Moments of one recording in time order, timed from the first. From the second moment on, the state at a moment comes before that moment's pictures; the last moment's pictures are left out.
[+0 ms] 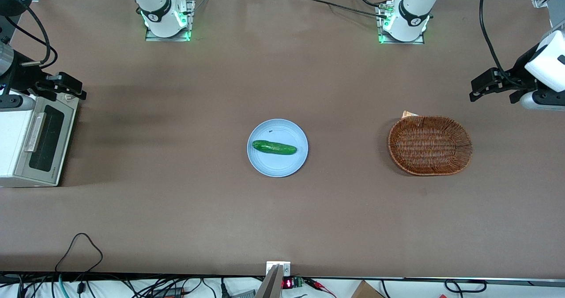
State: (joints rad) arm 0.00 0.03 -0.04 -1.68 0.05 1.64 -0.08
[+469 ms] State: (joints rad) arm 0.00 0.03 -0.04 -1.68 0.05 1.61 -0.08
